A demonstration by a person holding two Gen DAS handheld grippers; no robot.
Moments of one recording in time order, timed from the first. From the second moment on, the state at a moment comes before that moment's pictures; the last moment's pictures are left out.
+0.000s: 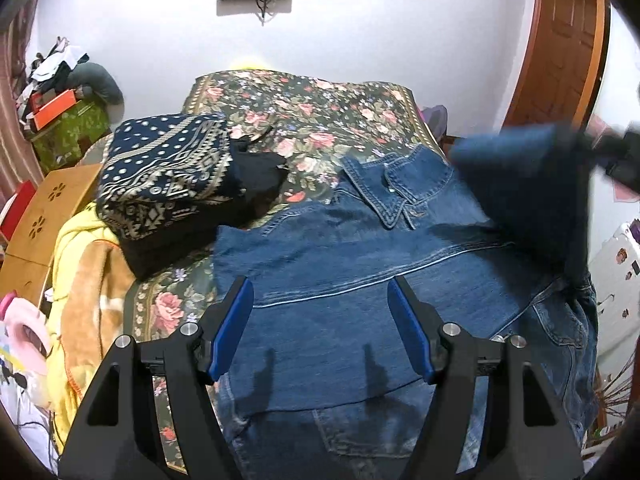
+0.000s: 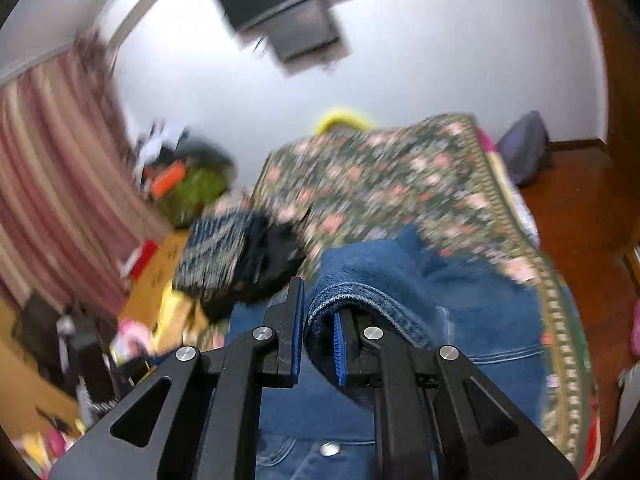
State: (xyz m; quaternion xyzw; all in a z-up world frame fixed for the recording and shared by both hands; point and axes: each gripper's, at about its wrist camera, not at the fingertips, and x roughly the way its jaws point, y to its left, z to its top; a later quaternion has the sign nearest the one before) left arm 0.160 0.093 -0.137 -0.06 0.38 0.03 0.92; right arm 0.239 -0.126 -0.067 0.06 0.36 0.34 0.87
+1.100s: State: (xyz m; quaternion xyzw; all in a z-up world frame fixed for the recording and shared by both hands) left arm 0.194 -0.010 -0.127 0.04 0.40 -0.07 0.91; right arm 0.237 -0.224 -0.103 0.06 0.40 0.21 0.89
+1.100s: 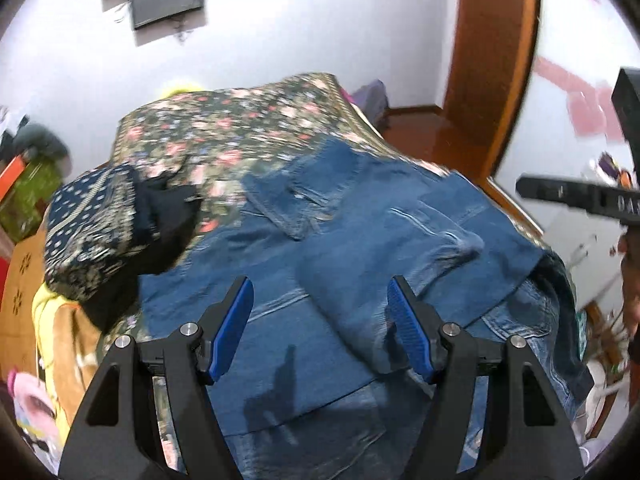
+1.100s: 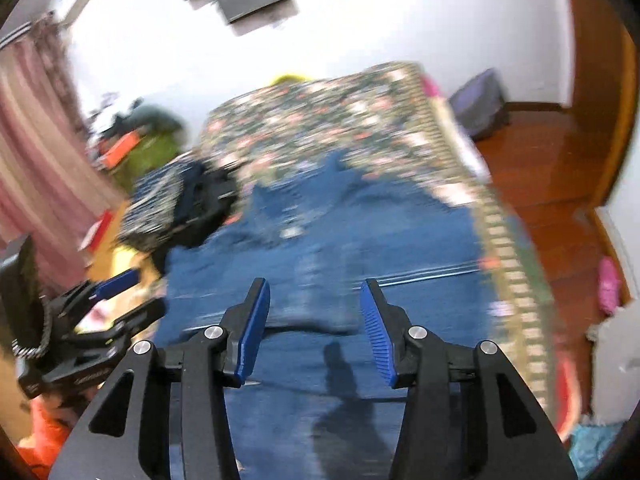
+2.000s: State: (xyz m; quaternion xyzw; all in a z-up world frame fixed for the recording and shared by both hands) left arm 0.265 -0.069 -0.165 0.05 0.43 -0.11 0.89; right arm 0.248 -0.274 -0.148 0.08 0.44 0.15 0.88
